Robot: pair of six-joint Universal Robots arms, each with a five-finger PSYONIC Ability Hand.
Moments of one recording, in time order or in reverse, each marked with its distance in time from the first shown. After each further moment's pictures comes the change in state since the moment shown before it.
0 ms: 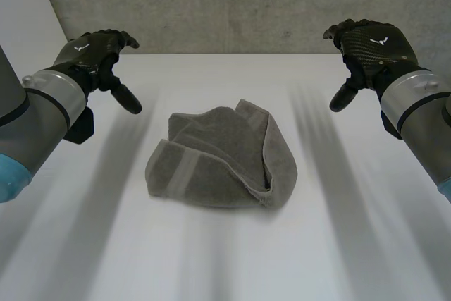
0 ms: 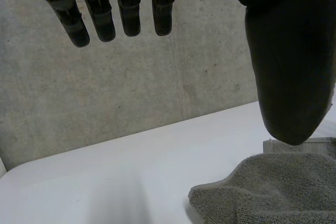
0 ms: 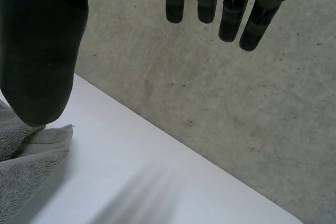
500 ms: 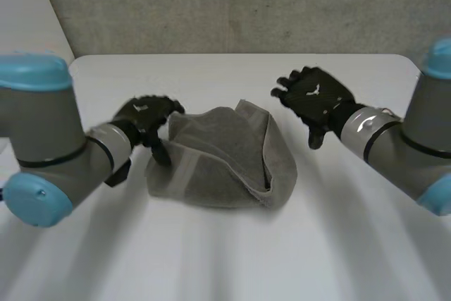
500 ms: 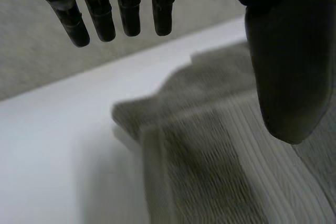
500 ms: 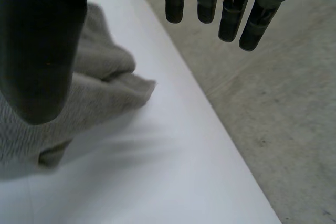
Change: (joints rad) left arm -0.058 -0.204 -0.060 0.021 0.144 0.171; right arm 0.006 0.200 -0.024 0.018 -0.317 -0.493; left_hand 0.000 0.000 0.000 0.000 0.000; right_hand 0.000 0.000 0.000 0.000 0.000
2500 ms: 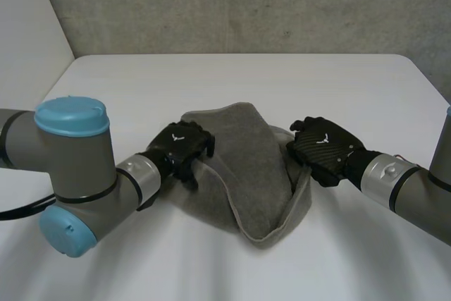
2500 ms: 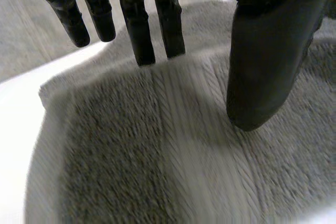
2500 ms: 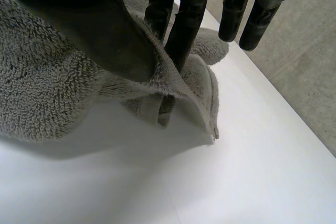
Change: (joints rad) left arm -0.085 -0.067 -0.105 0.147 0.109 0.083; right arm -0.137 -0.076 0.306 -0.028 -0.226 -0.018; left_hand 0.315 0.375 0.000 0.000 0.393; right_hand 1.075 1.053 0.000 0.000 1.087
